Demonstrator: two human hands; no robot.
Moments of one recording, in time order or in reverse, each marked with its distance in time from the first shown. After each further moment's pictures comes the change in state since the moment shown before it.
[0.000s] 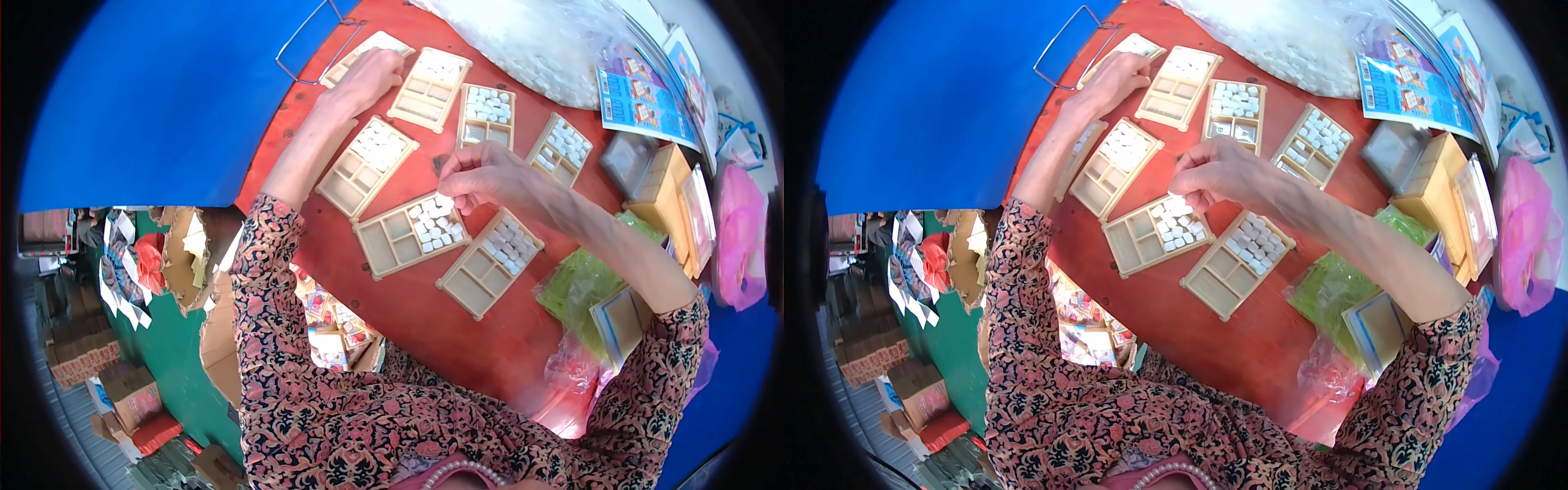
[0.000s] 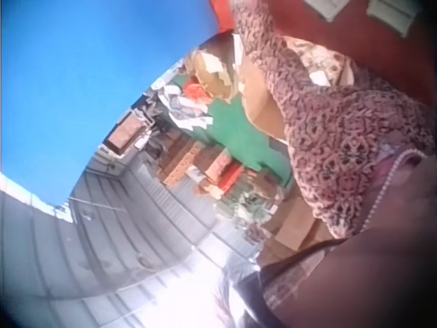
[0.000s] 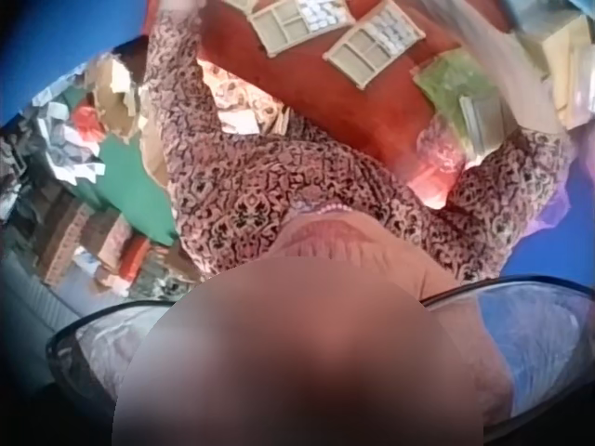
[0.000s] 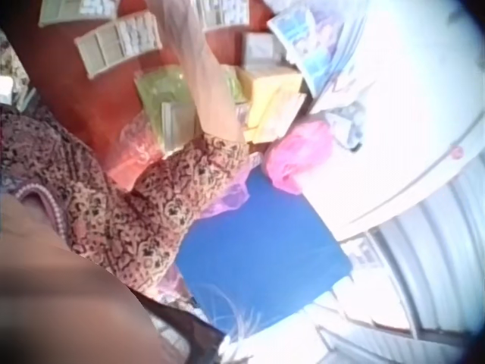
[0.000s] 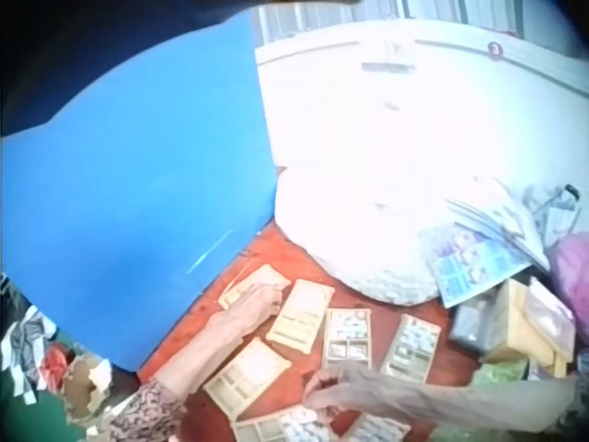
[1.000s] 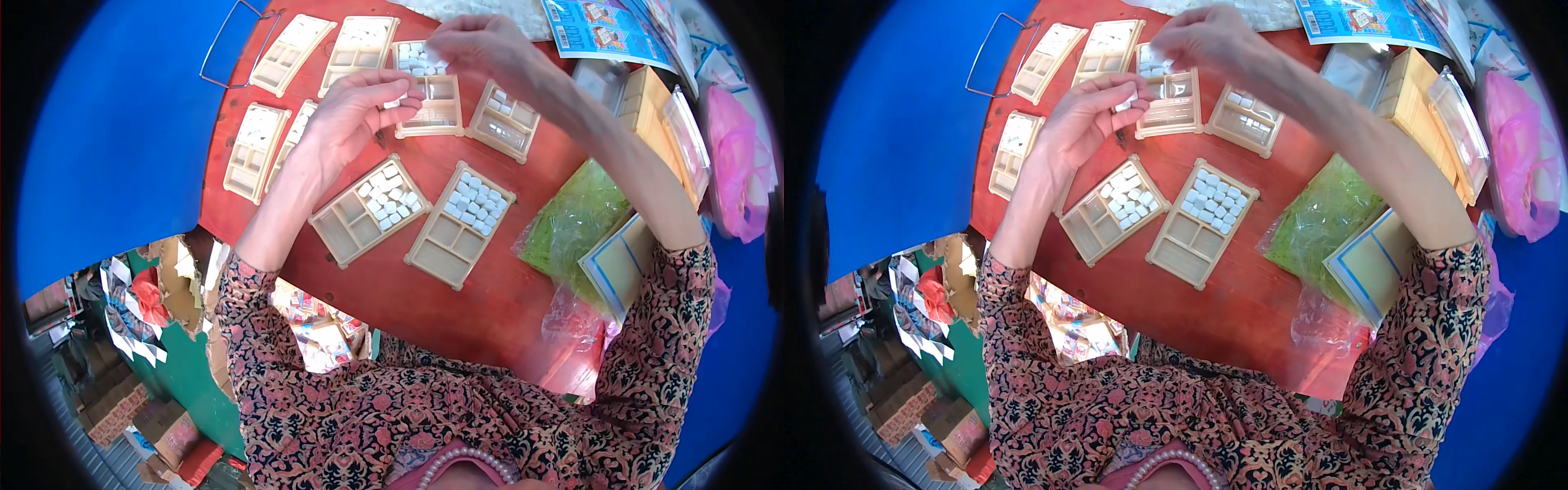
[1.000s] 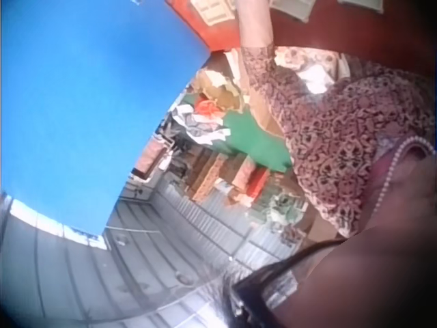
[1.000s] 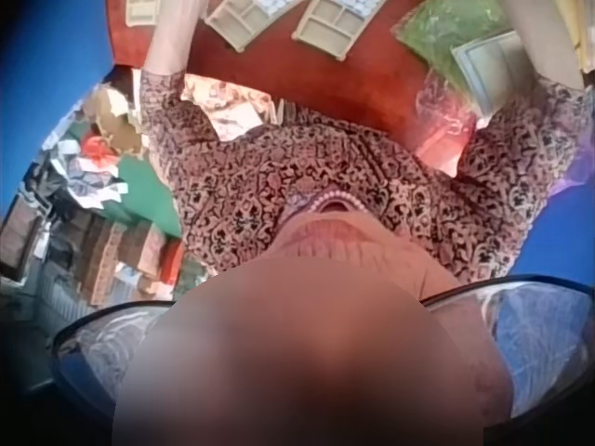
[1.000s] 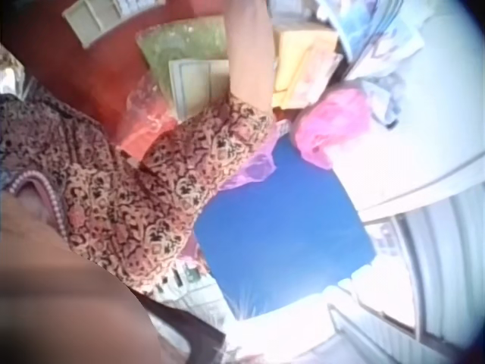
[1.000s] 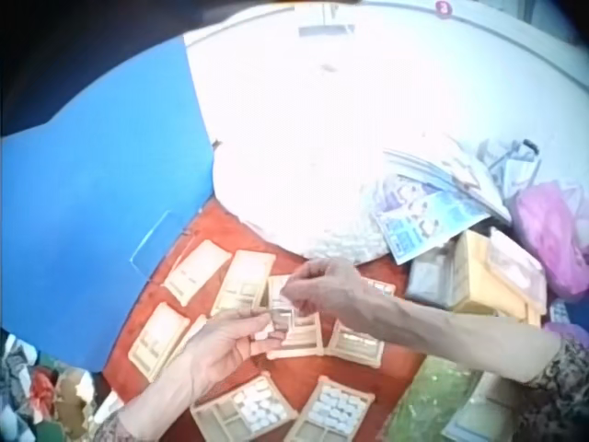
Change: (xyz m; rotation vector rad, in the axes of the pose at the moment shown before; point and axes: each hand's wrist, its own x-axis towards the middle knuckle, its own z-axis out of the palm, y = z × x) left_hand -0.045 0.112 0.011 -1.743 -0.184 -0.577; right_hand 0.000 -0.015 -0.067 -0.014 0.548 -0.399
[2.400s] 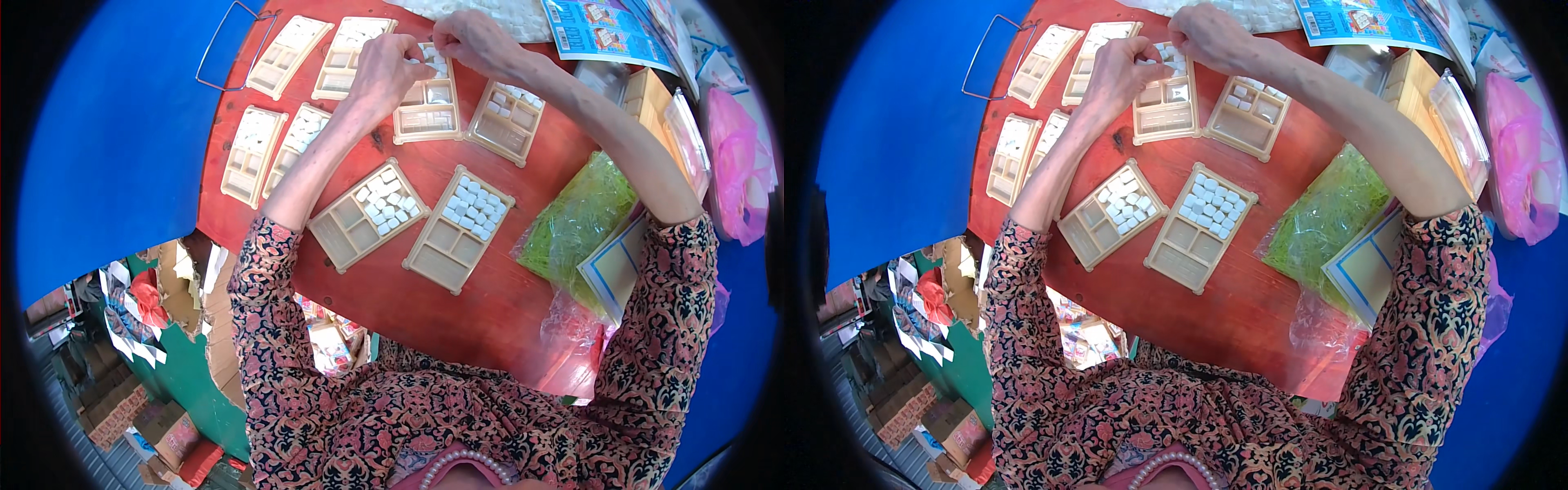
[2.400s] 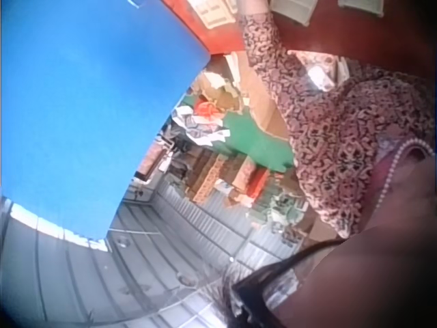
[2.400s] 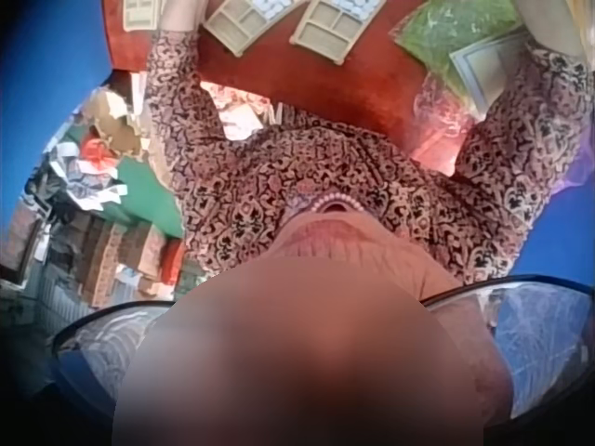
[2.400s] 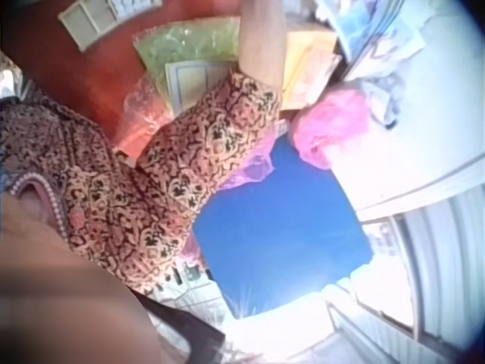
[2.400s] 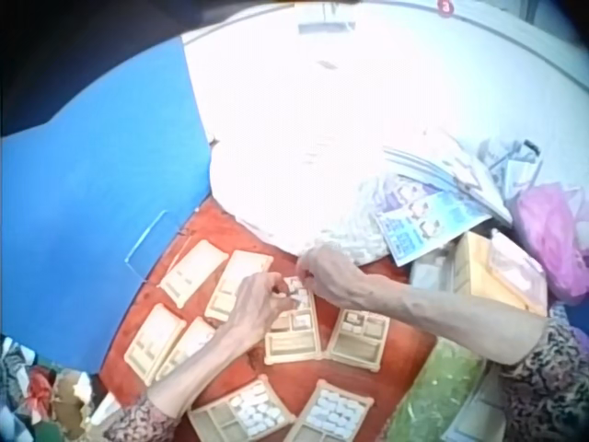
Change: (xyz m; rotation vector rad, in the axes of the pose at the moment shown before) left_hand 0.058 0.005 0.011 1.260 0.231 0.457; right_hand 0.059 0.034 -0.022 -1.002 -0.006 -0.659
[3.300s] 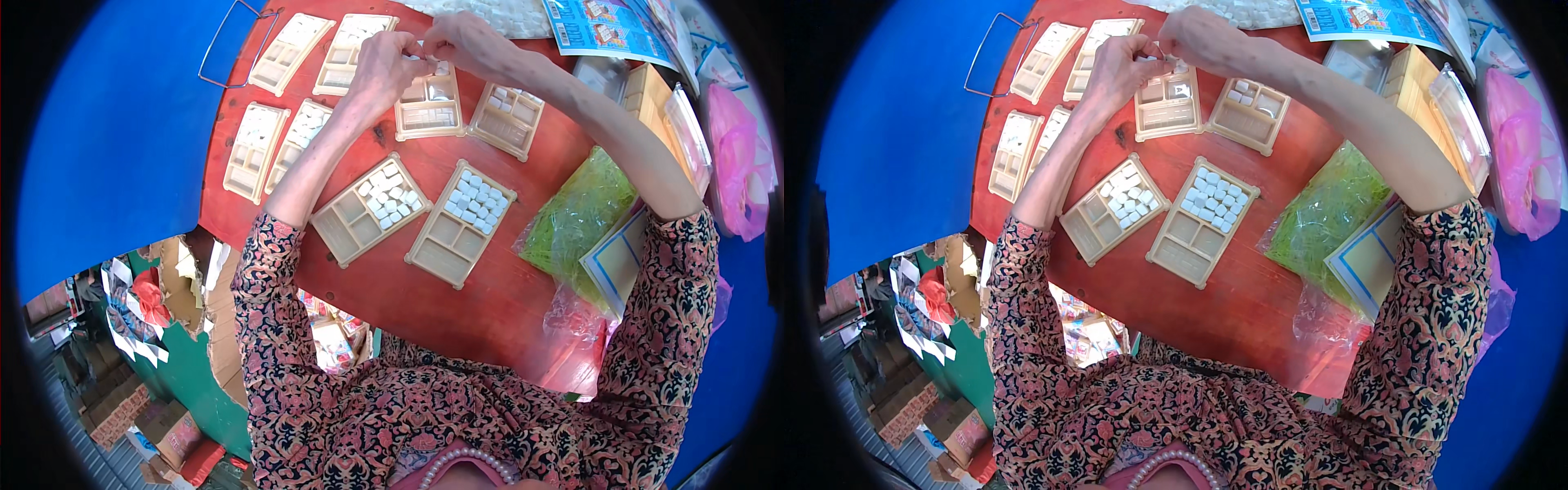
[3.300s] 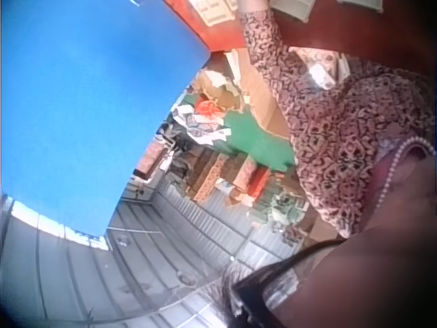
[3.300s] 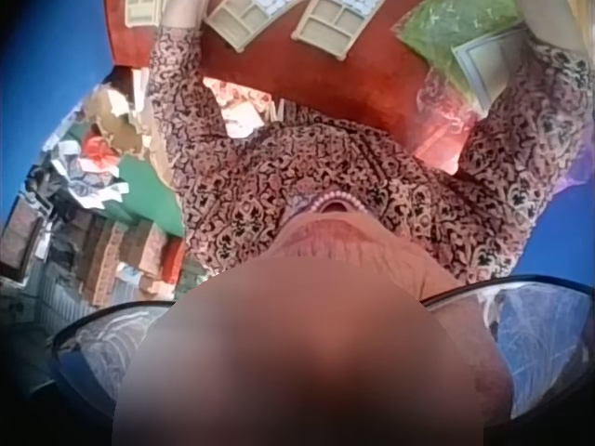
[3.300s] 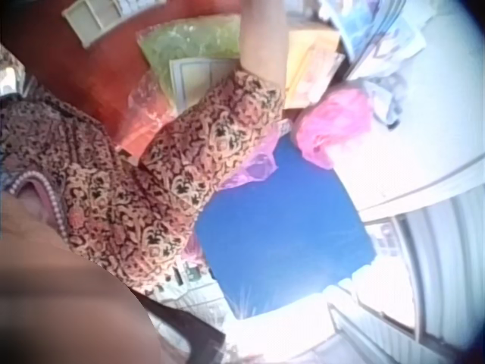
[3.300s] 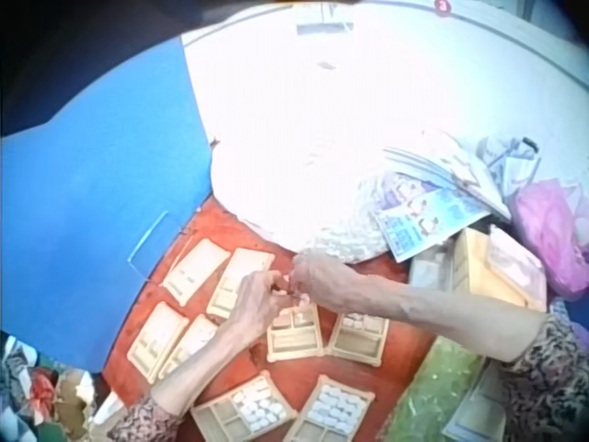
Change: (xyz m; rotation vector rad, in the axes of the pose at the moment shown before) left_hand 0.001 -0.007 -0.001 -0.099 -0.014 -0.030; right_hand -0.003 -0.013 -0.001 0.015 -0.051 -0.203
